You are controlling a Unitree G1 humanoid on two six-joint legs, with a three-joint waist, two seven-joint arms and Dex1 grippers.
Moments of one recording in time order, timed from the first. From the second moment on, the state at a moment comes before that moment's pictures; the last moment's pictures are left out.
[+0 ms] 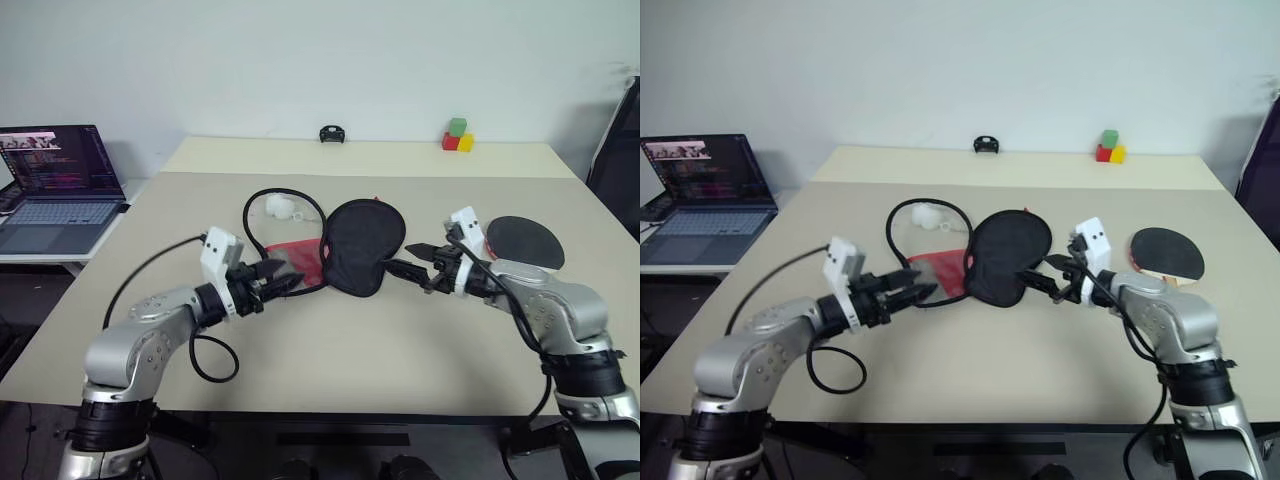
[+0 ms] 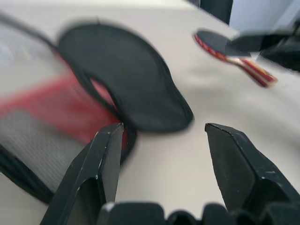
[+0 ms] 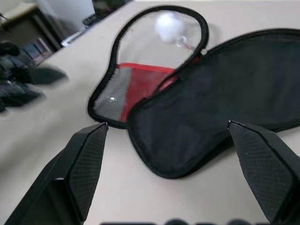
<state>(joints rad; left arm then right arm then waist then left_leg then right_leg) -0.39 0.60 0.16 -0.20 -0.60 0.75 -0.69 -0.63 -0.48 0.01 -0.06 0.62 0.90 0.55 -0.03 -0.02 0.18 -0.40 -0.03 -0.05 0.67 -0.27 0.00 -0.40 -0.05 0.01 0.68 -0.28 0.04</state>
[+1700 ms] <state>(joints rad) -0.56 0.61 0.08 0.06 -0.41 0.49 -0.76 -0.72 -0.10 -0.16 0.25 0.32 0.88 0.14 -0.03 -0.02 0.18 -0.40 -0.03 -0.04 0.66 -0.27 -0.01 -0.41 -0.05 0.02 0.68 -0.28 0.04</state>
